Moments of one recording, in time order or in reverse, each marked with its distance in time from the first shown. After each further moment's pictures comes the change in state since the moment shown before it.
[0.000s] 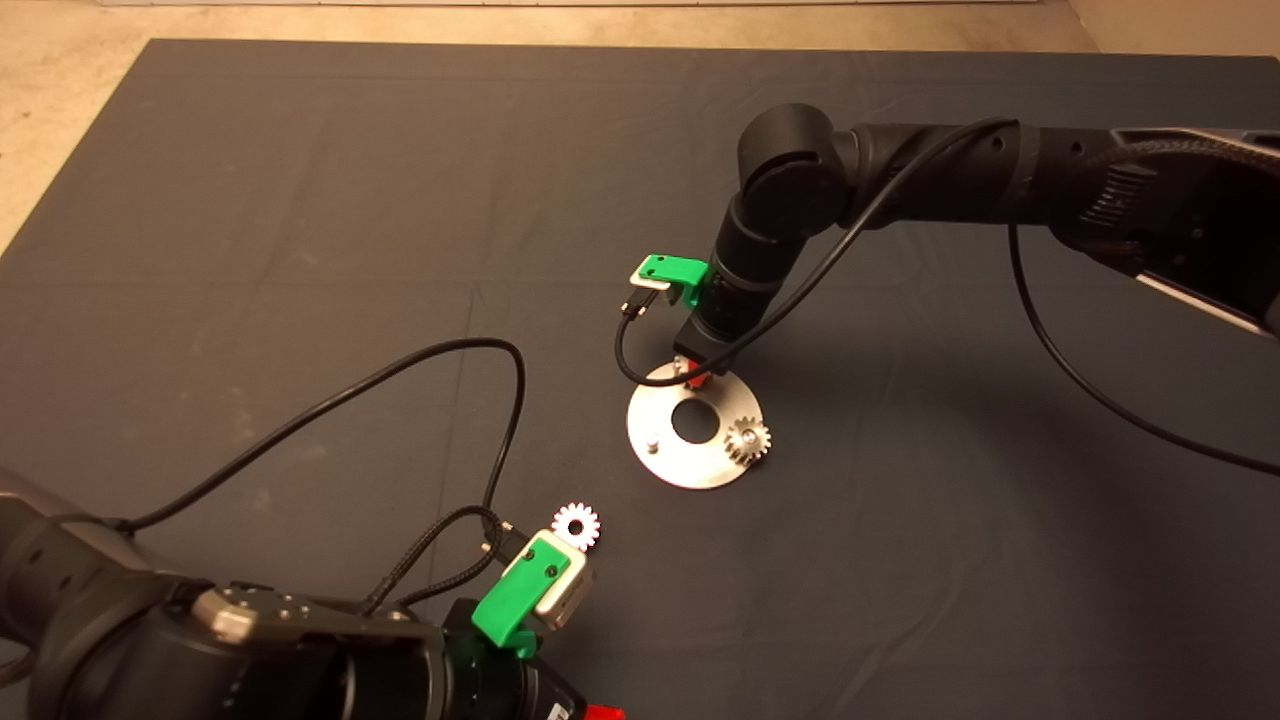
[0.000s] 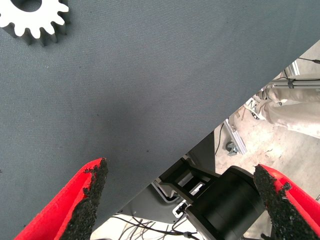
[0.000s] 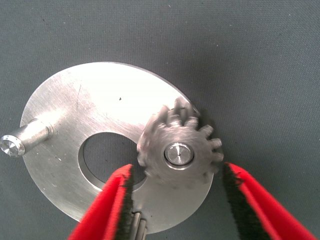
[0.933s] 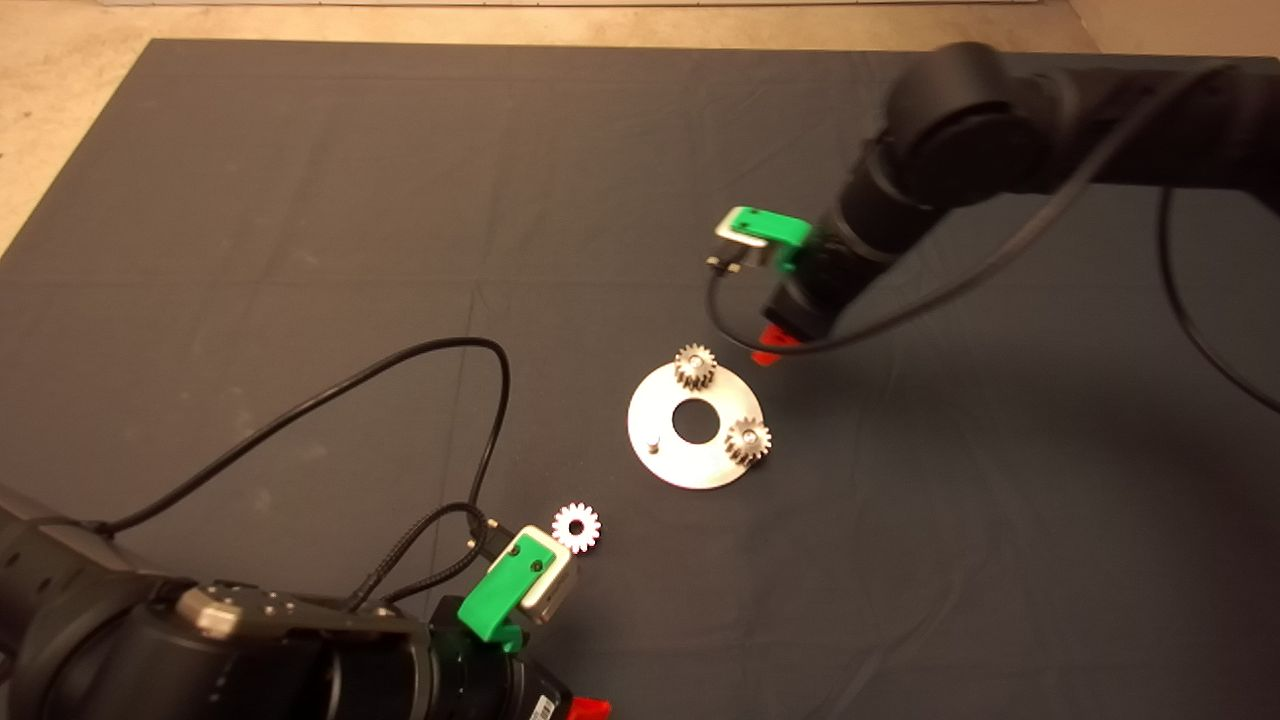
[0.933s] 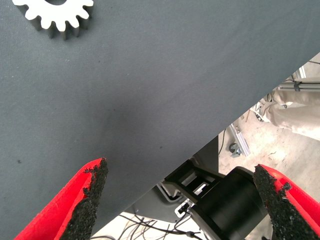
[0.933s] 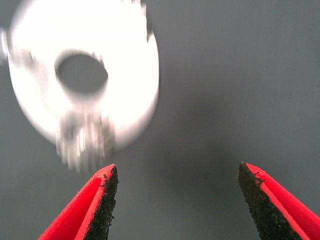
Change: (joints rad) left arm -0.001 -0.032 0.000 0.000 -0.003 0.003; right arm 0.088 -0.385 0.416 0.007 0.081 0.132
